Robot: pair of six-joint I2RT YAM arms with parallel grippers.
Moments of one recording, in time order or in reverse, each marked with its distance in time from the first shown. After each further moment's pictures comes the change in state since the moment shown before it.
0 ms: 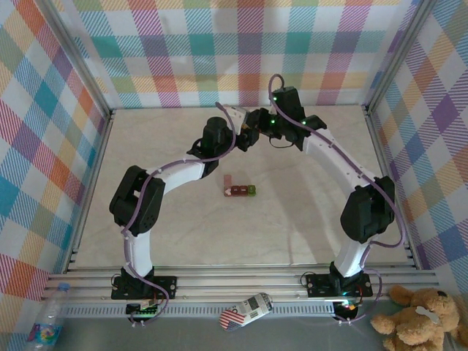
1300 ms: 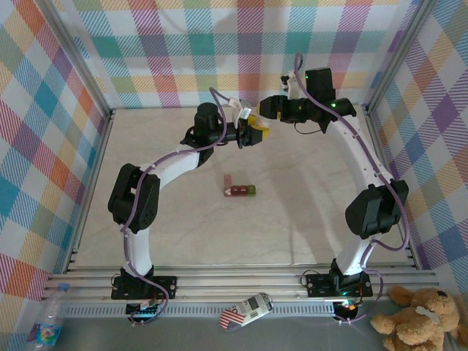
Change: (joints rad) left arm 0.069 0.017 0.129 0.011 0.640 -0.066; right arm -0.189 0.013 0.196 -0.197 -0.484 -0.359
